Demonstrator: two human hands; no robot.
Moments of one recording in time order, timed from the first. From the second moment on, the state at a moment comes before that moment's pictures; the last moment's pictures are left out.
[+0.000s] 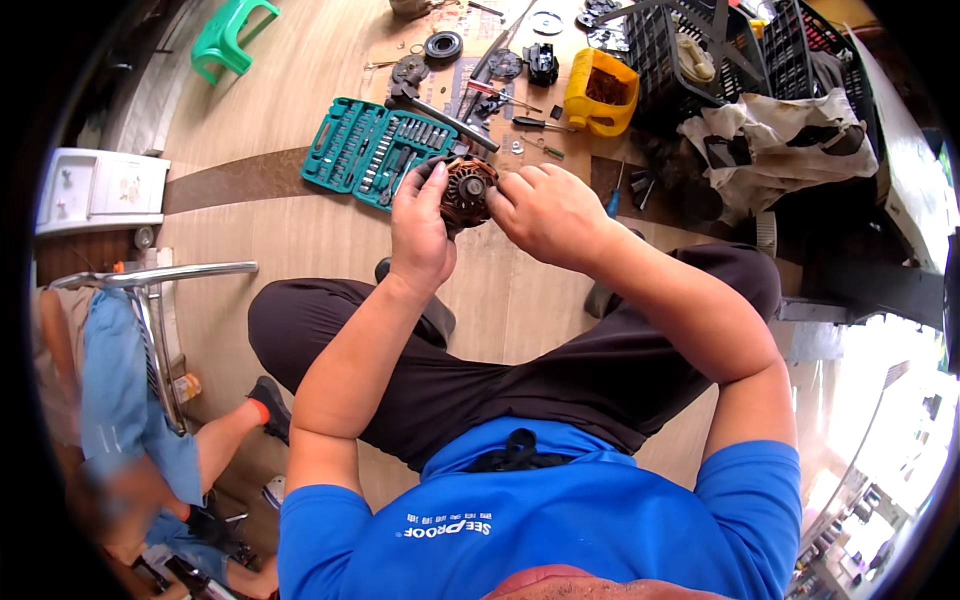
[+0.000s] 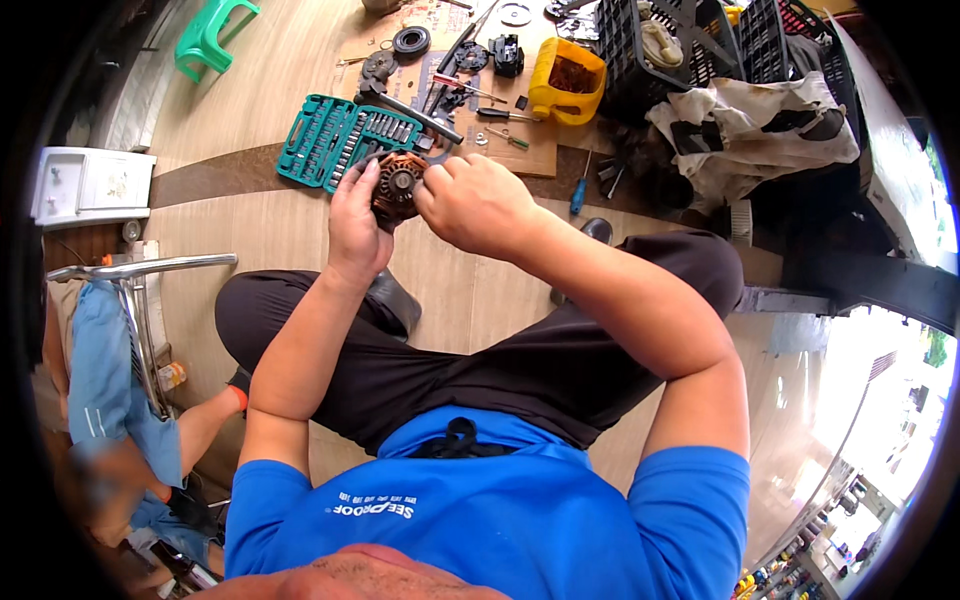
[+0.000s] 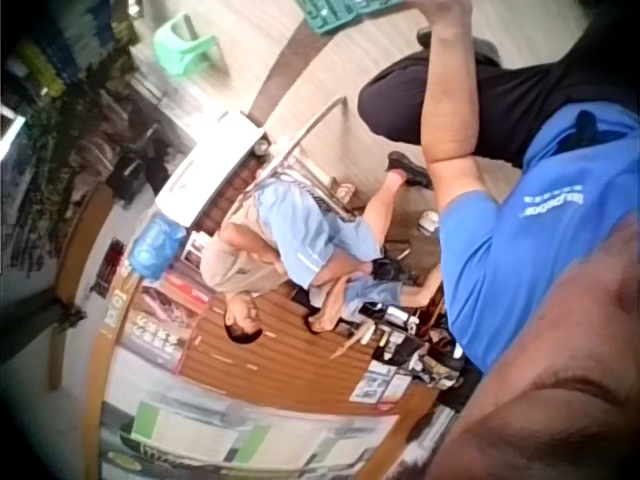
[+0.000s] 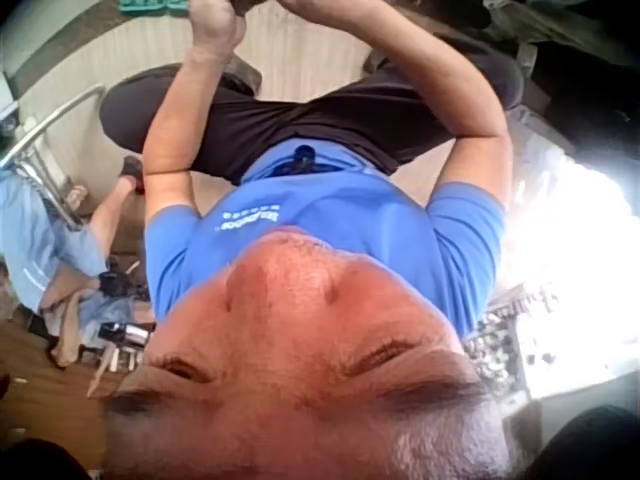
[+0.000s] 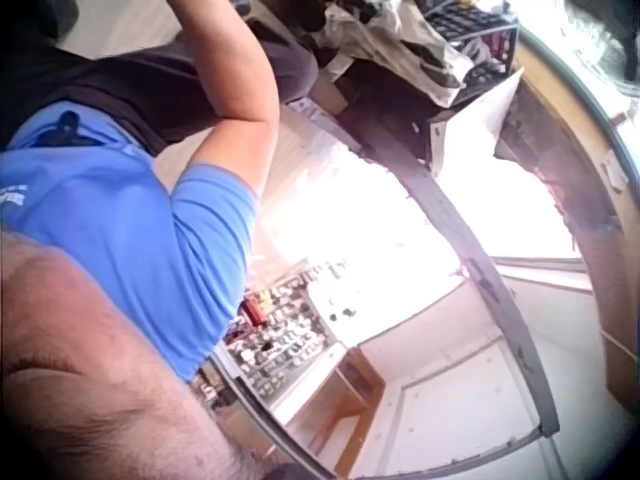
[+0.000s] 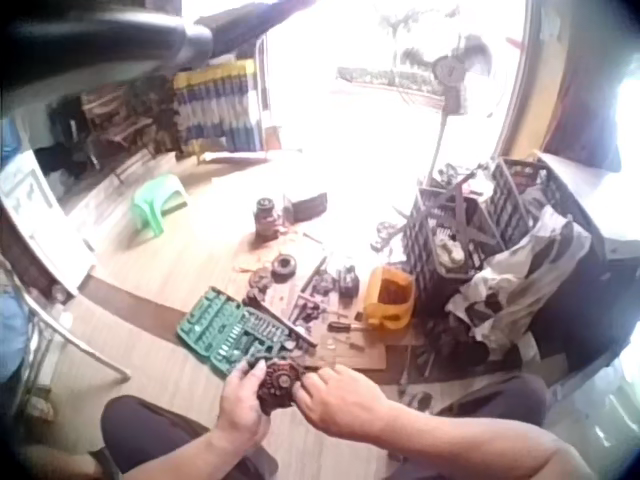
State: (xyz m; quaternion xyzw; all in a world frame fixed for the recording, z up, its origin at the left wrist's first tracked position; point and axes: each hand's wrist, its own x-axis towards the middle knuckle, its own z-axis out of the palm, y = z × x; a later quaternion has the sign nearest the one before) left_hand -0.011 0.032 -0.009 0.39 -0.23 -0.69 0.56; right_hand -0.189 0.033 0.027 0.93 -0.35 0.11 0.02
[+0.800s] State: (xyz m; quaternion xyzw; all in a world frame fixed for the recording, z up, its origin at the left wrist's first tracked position) left_hand -0.007 0.033 -0.012 0.39 -0.26 -0.71 0.53; right_hand -0.196 0.031 0.027 0.92 -0.34 0.18 -0.04
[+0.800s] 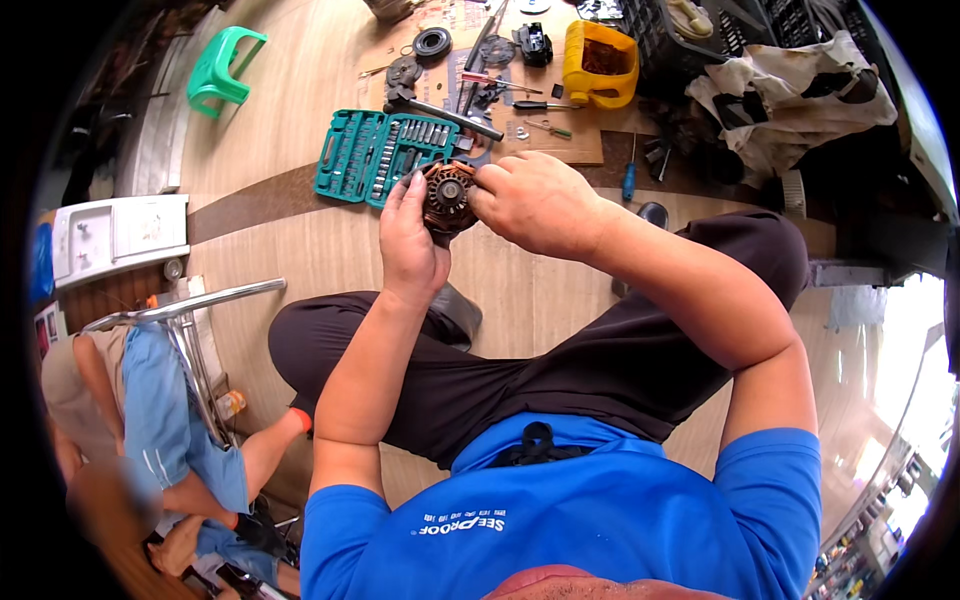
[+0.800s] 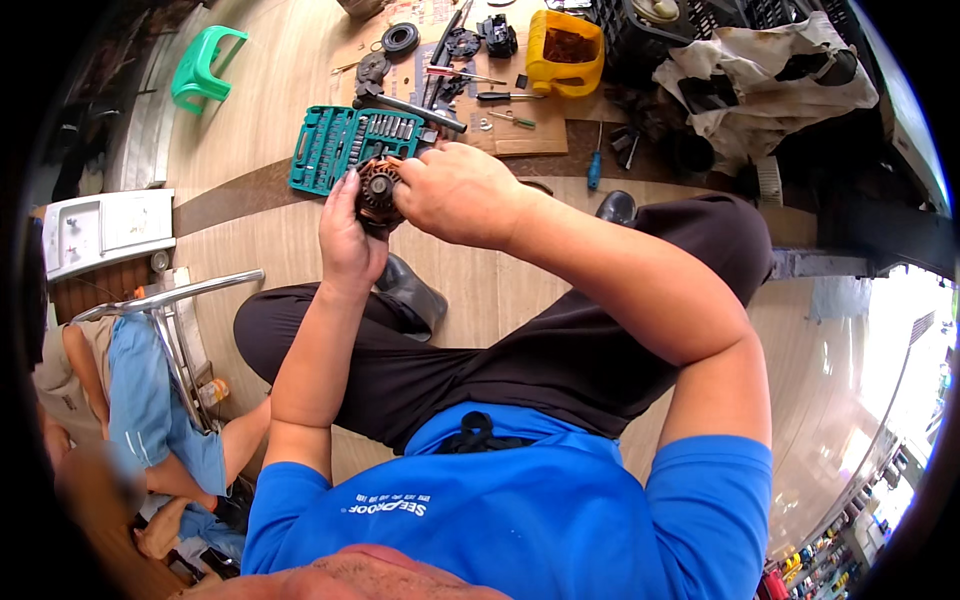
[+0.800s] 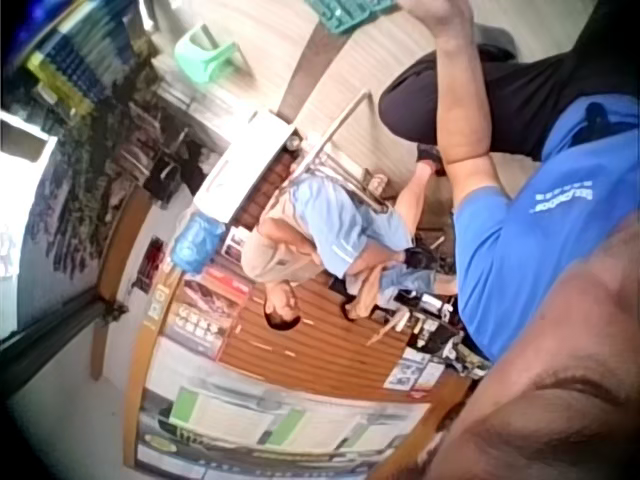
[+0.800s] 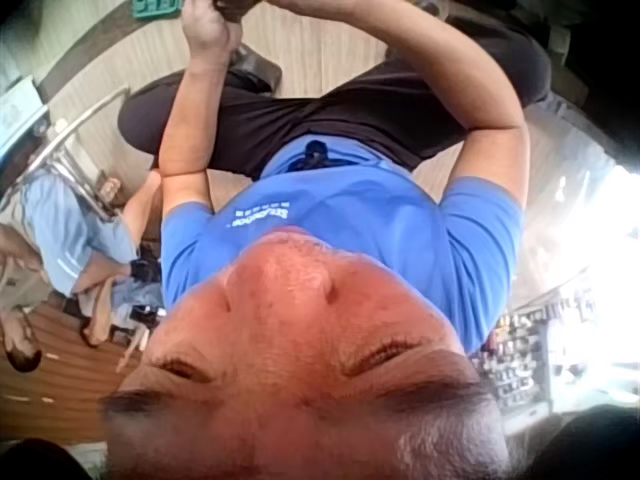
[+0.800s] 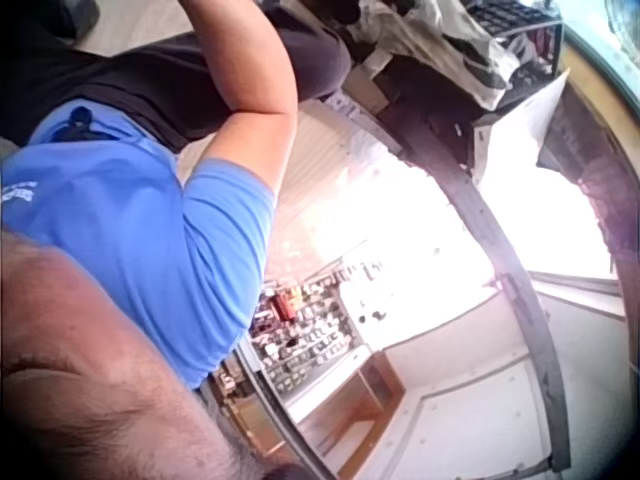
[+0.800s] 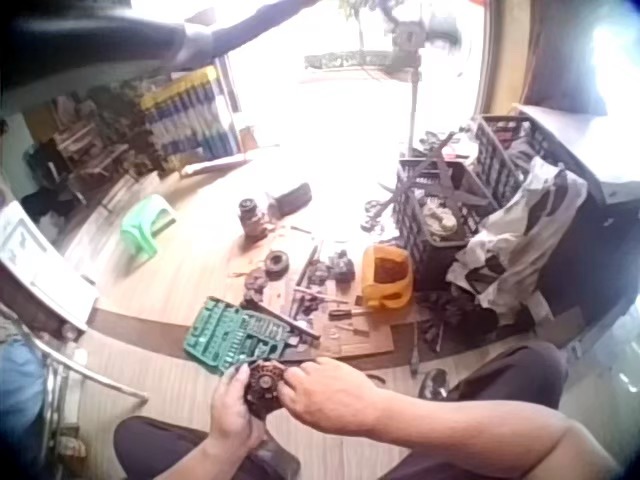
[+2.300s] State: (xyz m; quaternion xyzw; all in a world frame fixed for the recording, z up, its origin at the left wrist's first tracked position) left_hand 0.022 0.028 -0.014 0.24 -0.07 -0.86 0.45; right_hand -0.207 0.029 0.032 0.79 -0.37 0.42 -0.25
